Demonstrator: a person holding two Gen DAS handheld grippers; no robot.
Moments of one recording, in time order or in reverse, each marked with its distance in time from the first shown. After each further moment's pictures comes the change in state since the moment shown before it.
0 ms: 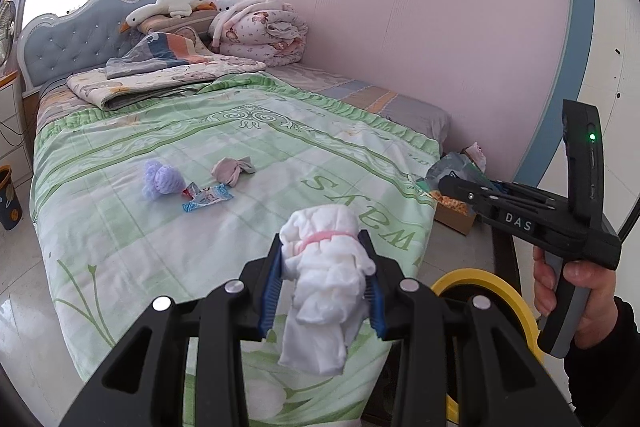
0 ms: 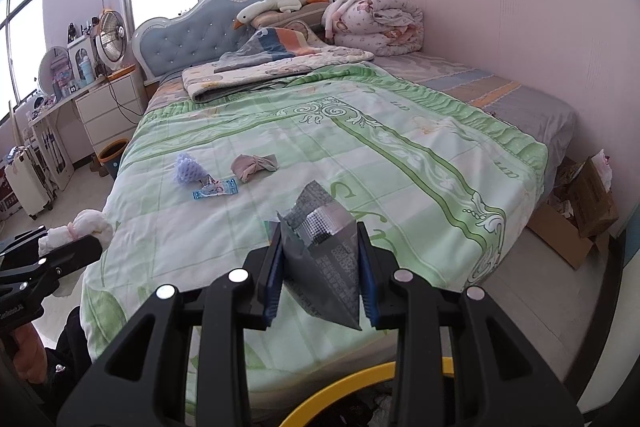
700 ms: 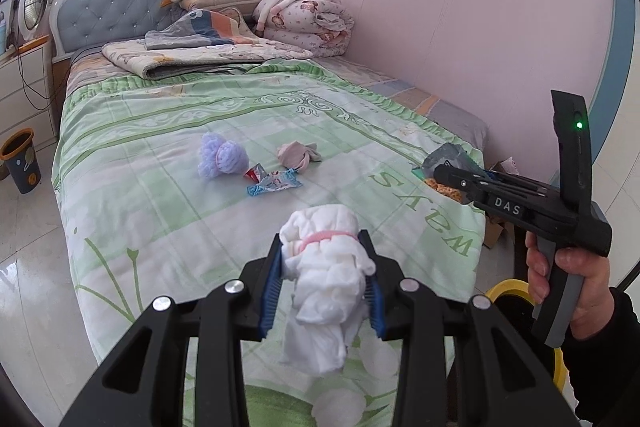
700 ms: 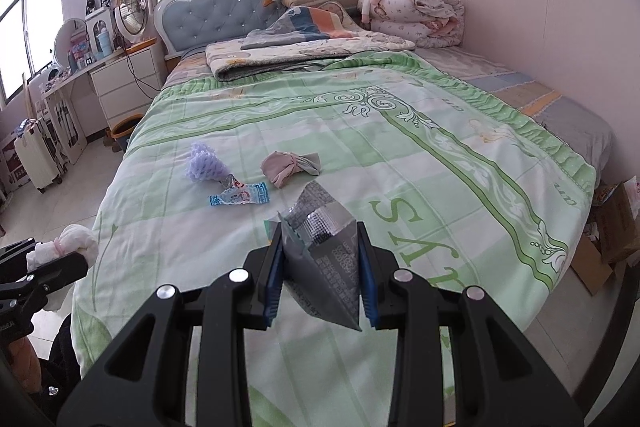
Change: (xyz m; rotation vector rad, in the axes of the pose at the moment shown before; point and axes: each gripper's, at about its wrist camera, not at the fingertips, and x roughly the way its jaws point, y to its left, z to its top) left arm 0.013 0.081 -0.007 -0.110 0.016 0.090; right arm 0.103 0.063 0.030 -0.085 0.059 0.073
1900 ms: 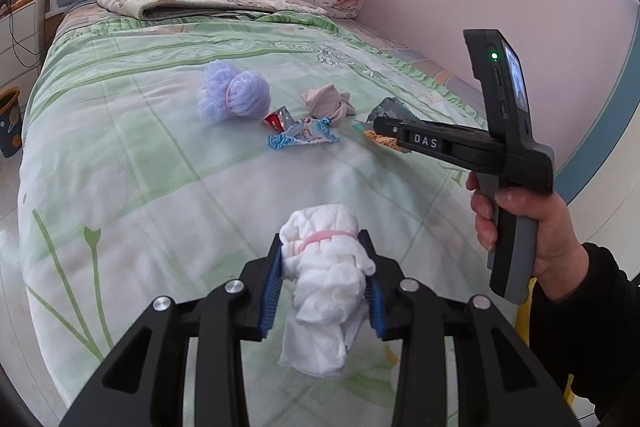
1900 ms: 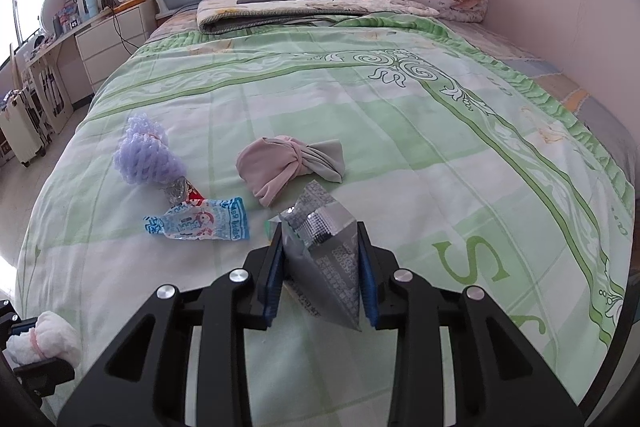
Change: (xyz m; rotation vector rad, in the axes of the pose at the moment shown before) left arm 0.089 0.055 -0.016 -0.080 0.130 -0.028; right arm 0.178 0.030 0.026 -0.060 0.131 -0.020
